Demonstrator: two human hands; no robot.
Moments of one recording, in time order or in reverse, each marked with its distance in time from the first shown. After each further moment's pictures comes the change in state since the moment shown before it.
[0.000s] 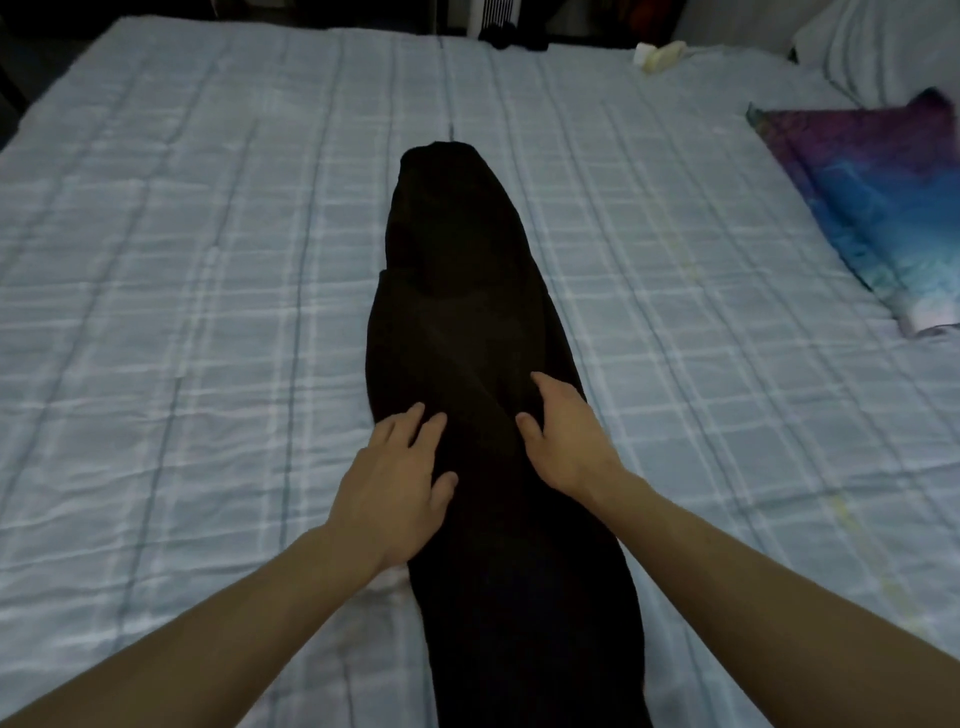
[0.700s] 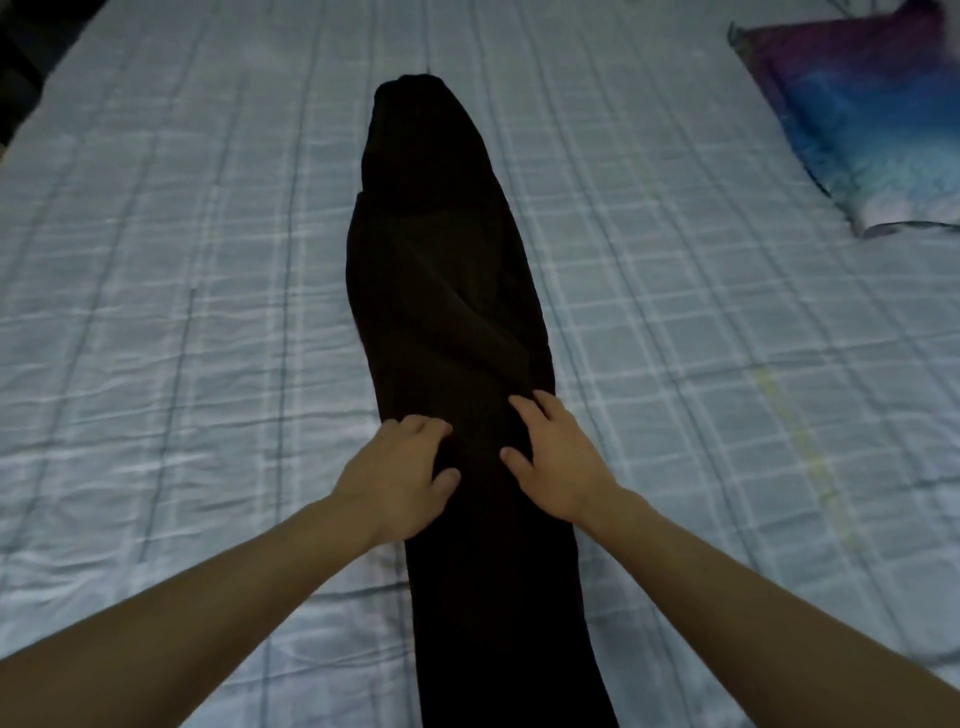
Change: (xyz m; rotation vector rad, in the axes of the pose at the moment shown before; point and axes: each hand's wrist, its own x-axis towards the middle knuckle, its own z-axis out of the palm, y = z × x) left_hand -0.128 0.087 0.012 0.019 -0.265 -0.020; right_hand -0.175 0.061 0.001 -0.090 -0.188 -0.079
